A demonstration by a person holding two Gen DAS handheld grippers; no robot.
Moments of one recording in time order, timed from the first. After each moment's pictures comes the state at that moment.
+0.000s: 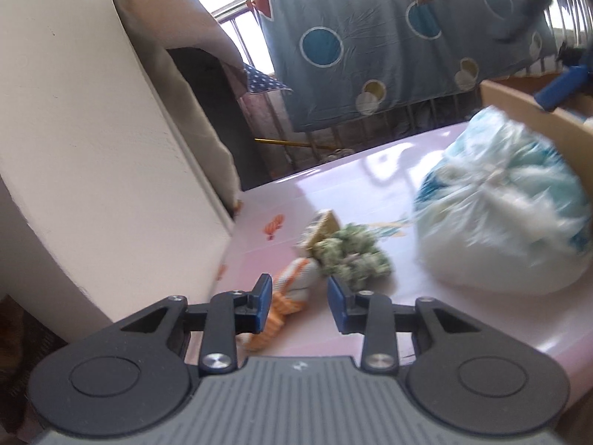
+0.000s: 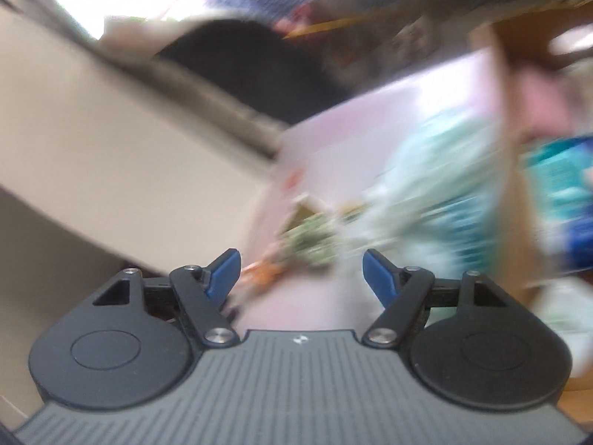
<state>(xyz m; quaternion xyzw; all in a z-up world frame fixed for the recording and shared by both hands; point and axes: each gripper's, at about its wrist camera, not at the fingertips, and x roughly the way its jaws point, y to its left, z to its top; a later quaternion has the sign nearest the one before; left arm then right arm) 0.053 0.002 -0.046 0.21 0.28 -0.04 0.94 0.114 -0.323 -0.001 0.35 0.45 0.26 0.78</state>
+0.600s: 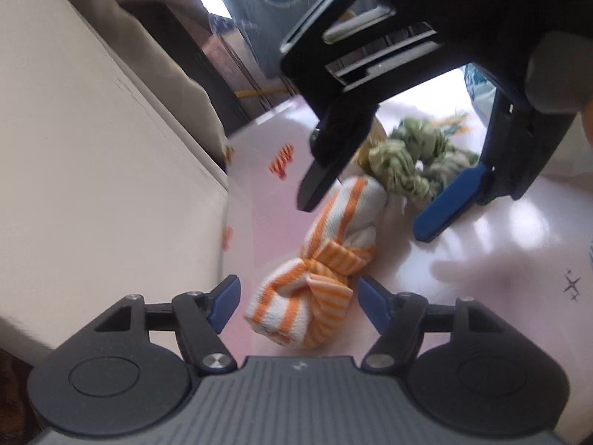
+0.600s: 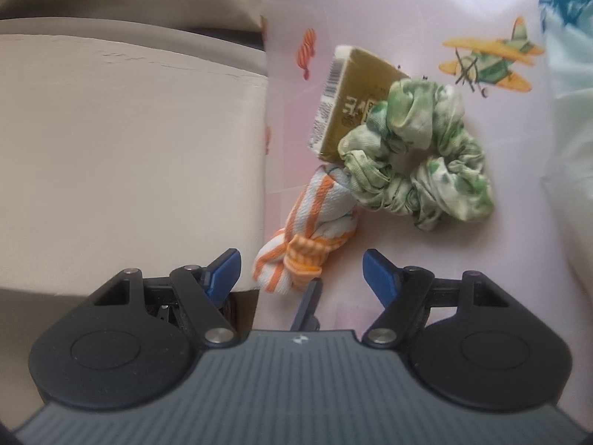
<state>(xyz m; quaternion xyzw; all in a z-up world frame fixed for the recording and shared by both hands) 0.146 0.054 -0.120 0.30 0.36 -0.08 0.88 0.215 -0.129 -0.145 0.42 0.56 0.22 0.68</state>
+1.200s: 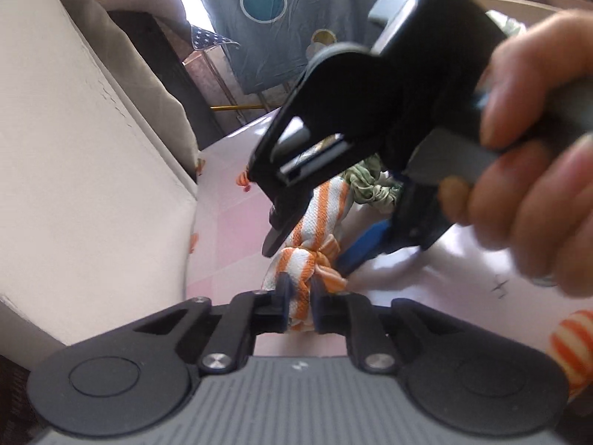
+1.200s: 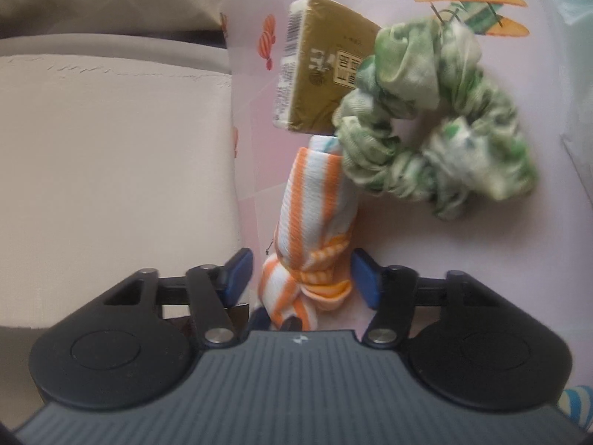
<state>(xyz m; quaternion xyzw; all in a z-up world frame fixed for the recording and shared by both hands) 0.095 0.046 -0.105 0.26 0.34 -0.12 0.90 0.208 -0.107 -0.174 0.45 0.57 0.17 0.66</state>
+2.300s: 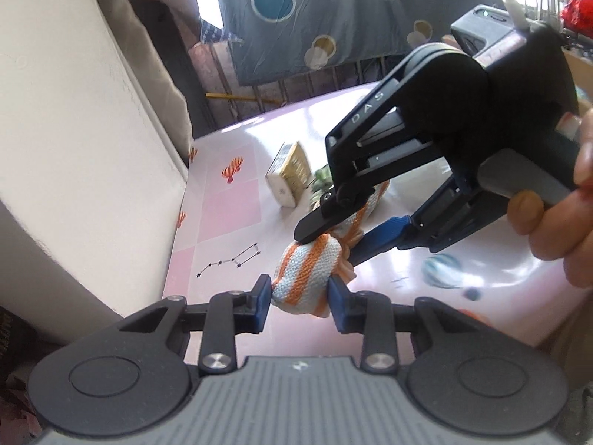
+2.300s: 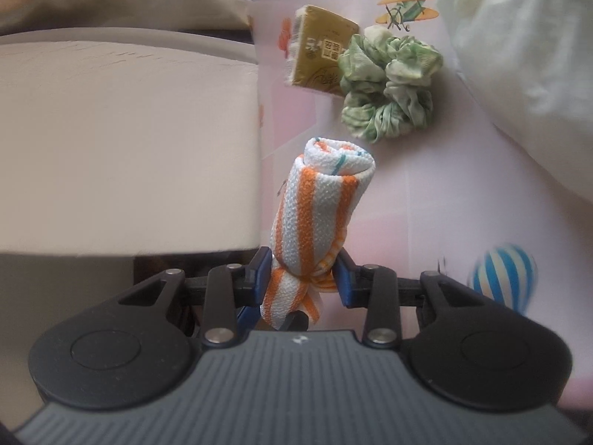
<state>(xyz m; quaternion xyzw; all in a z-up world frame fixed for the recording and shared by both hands) 0.052 0.042 -0.052 0.19 0.36 -0.13 0.90 0.113 -0.166 -0.122 0.46 0.54 0.22 0.67</state>
